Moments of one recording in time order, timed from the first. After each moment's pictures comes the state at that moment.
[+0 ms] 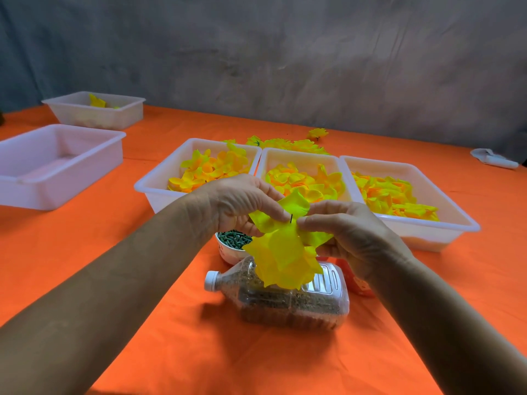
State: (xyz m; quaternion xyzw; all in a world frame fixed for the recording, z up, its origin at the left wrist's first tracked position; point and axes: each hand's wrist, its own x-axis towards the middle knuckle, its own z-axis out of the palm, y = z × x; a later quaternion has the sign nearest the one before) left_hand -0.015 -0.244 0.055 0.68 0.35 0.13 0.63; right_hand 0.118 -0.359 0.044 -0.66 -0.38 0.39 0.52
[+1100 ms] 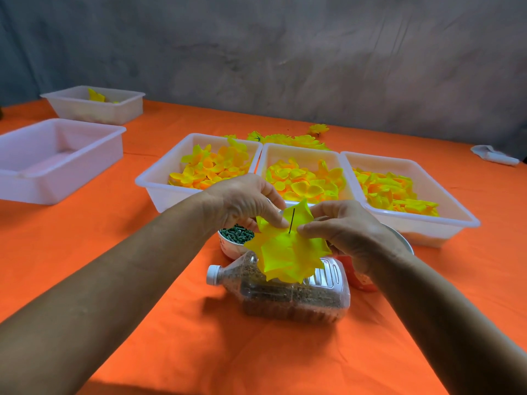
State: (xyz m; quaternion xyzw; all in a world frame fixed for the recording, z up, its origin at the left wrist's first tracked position) left_hand -0.013 -0.242 0.047 0.75 0.36 0.11 0.55; right_hand 0.118 -0.354 0.038 -0.71 -0.43 0.35 0.44
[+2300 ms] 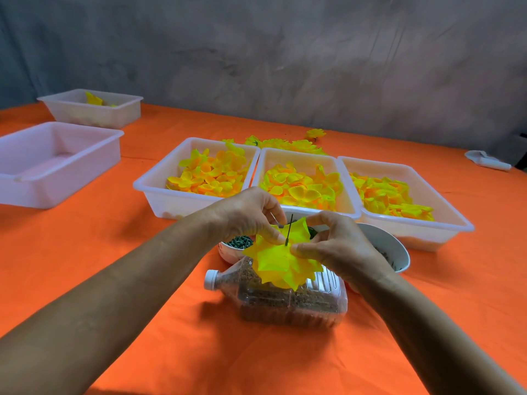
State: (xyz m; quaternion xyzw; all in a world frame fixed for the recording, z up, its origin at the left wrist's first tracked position) left_hand -0.011 -0.242 0.028 0.81 0.32 0.13 0.47; right_hand 0.124 -0.355 0.012 -0.75 -0.47 0.24 0.39
